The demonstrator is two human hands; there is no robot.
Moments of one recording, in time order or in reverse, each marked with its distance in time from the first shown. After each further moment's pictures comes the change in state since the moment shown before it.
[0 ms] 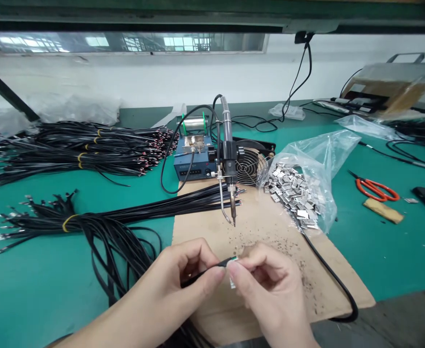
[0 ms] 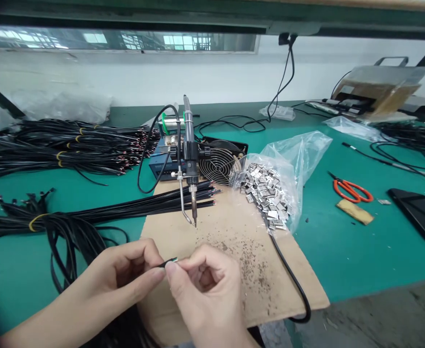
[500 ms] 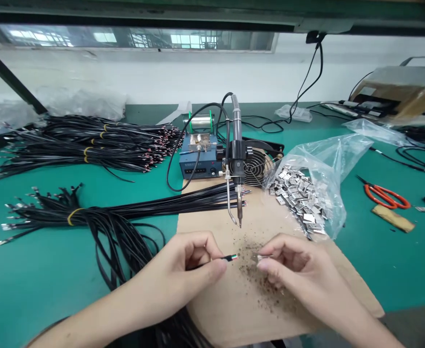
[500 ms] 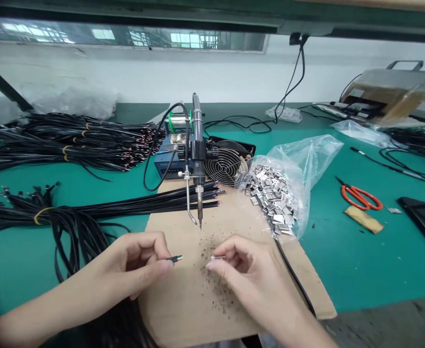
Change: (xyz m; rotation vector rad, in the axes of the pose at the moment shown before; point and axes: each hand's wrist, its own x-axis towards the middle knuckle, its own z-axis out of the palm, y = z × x) left_hand 0.011 -0.001 -0.009 -0.003 -0.049 -0.029; right_hand 0.027 -0.015 -0.059 -0.445 -0.232 0.139
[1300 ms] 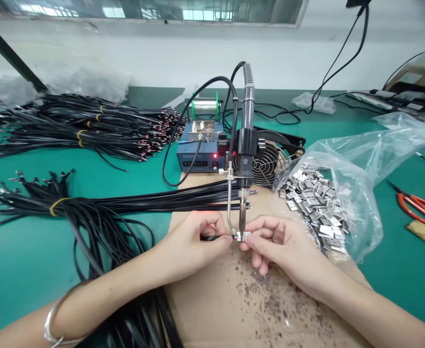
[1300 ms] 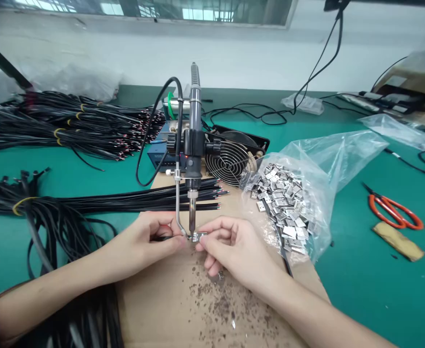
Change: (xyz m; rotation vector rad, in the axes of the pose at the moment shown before) left_hand 0.058 -0.010 -0.001 -0.107 0.070 0.090; right_hand 0.060 -0.003 -0.001 0.403 -0.198 0.300
